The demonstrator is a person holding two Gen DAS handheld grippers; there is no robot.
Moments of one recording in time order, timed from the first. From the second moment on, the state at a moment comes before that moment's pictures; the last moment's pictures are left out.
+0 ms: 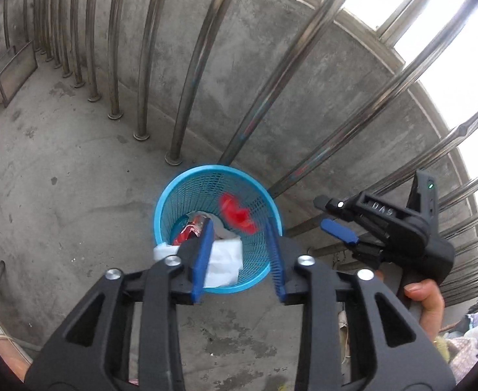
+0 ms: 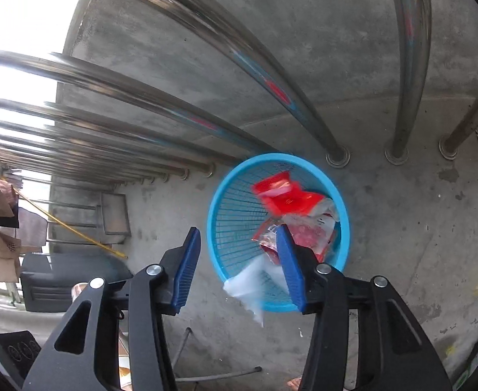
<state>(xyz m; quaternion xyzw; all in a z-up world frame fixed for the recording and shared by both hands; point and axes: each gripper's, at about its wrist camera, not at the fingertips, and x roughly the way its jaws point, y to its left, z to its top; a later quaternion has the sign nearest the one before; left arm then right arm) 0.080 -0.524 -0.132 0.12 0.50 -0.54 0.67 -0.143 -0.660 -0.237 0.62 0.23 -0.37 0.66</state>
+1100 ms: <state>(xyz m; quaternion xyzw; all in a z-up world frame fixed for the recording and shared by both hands) 0.098 -0.072 0.048 0.03 0.33 -0.37 0.87 0.015 -0.396 -0.035 0.38 0.33 -0.09 0.86</state>
